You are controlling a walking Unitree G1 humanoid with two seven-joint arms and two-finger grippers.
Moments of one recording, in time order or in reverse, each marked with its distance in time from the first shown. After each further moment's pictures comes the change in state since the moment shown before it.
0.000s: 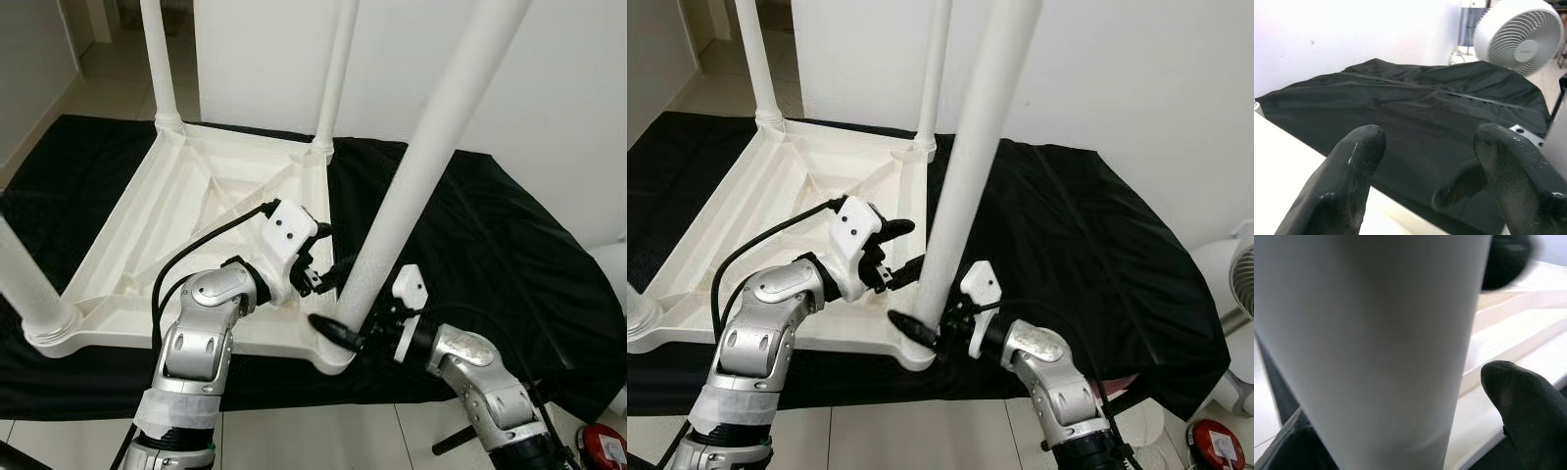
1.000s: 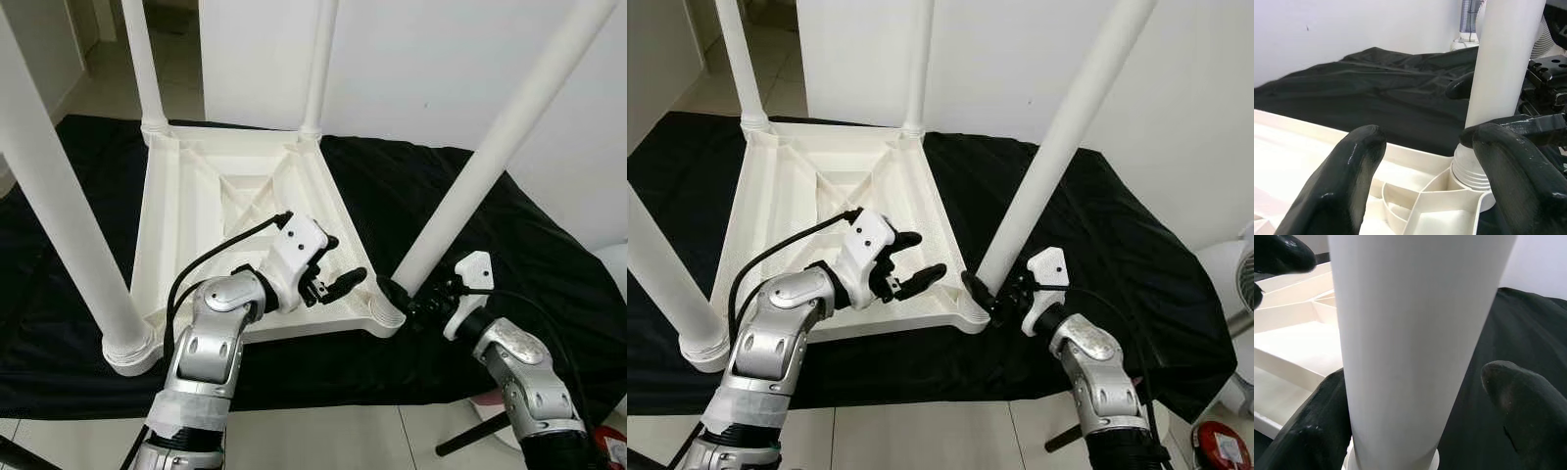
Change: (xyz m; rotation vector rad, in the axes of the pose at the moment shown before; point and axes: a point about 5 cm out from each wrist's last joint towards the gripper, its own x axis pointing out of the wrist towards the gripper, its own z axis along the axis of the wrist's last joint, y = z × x) left arm 0.004 -0.007 -0.010 0.039 0.033 -0.010; right arm -0.044 -0.047 -0.003 -0.055 -0.001 -0.378
